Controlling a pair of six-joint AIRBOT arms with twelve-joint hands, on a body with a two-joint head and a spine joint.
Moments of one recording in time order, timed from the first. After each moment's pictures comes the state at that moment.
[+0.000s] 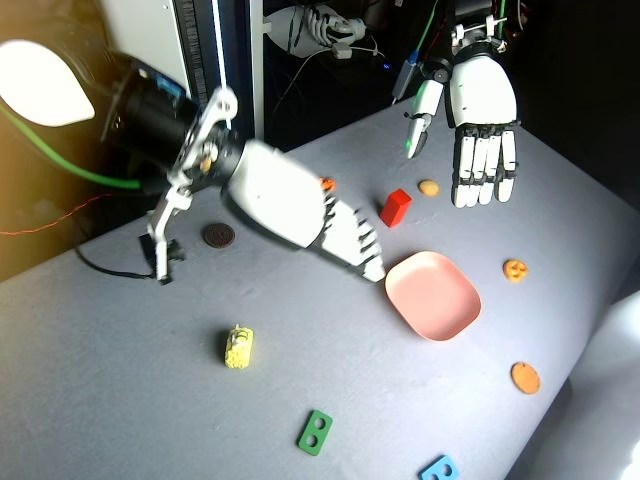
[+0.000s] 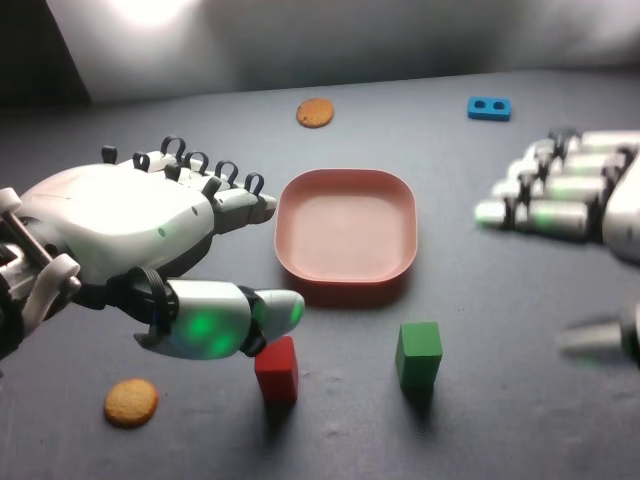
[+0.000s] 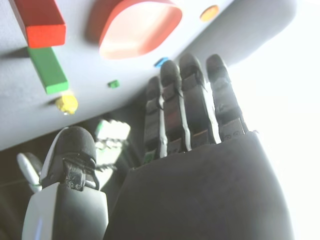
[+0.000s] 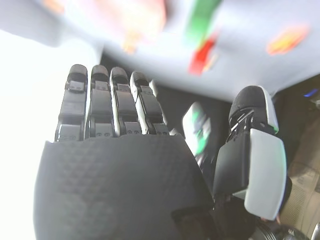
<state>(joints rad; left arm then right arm) 0.25 -0.72 0.56 -1.16 -0.49 2.05 -0.23 -0.63 0.72 -0.31 0.16 -0.92</state>
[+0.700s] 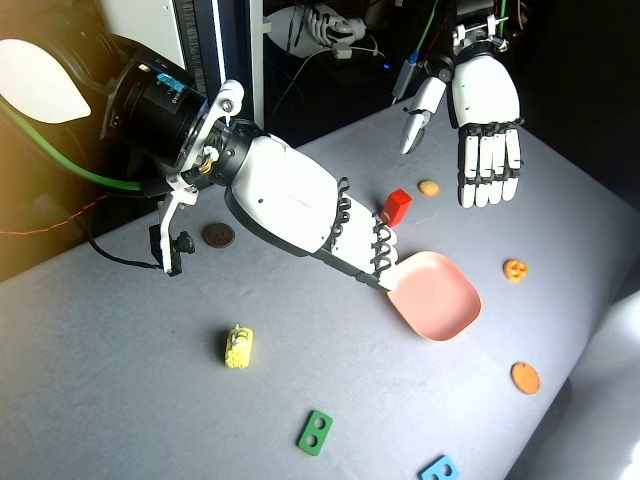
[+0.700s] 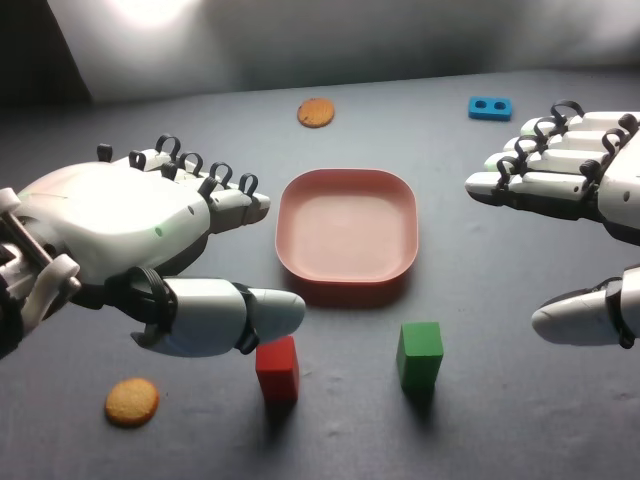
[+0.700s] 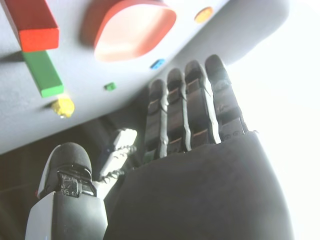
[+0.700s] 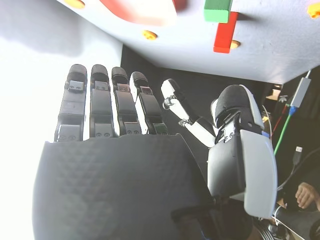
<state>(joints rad) 0.25 -0.72 0.56 -1.20 -0.51 2.09 -0.20 -0.63 0.72 -0.20 0.14 -0.92</state>
